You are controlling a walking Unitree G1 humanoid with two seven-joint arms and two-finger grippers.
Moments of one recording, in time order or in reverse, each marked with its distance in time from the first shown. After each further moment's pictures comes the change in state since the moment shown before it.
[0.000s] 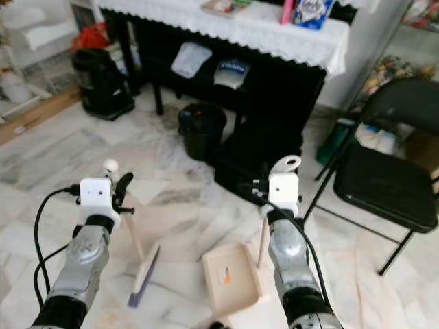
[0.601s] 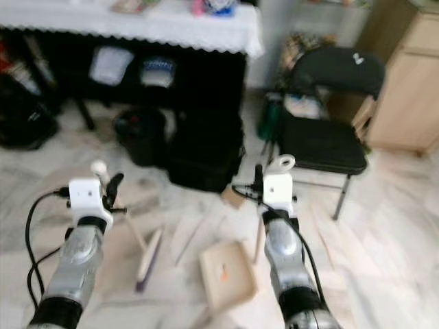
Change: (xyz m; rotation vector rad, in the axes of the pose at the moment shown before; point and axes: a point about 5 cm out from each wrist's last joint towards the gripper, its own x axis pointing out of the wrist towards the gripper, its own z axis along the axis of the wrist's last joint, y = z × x) left arm 0.004 -0.002 0.005 -0.014 -0.017 0.012; right arm -0.003 -0.003 -0.006 0.027 0.029 -0.021
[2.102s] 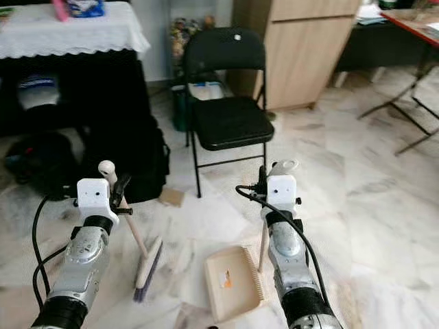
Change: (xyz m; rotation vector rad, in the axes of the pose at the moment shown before) left arm -0.002 0.002 -0.002 0.002 0.009 0.002; right arm 0.001 0.003 0.002 -0.027 -0.009 0.021
